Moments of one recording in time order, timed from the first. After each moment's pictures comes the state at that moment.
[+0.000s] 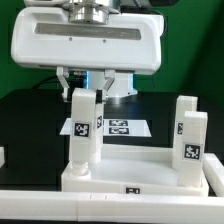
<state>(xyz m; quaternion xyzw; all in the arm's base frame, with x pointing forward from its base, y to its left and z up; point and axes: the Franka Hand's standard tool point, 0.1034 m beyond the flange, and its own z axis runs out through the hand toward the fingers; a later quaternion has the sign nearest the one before) 0.621 -0.072 0.137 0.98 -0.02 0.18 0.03</state>
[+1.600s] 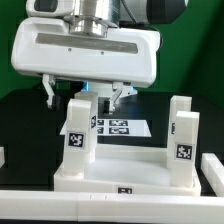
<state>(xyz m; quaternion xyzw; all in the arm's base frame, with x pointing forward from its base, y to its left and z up) 0.612 -0.078 0.124 0.98 -0.02 0.21 0.05</state>
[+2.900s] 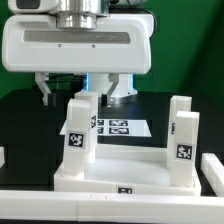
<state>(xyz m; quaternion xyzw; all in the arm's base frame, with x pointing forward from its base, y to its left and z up) 0.614 -0.084 0.132 1.00 -0.03 0.06 0.00</state>
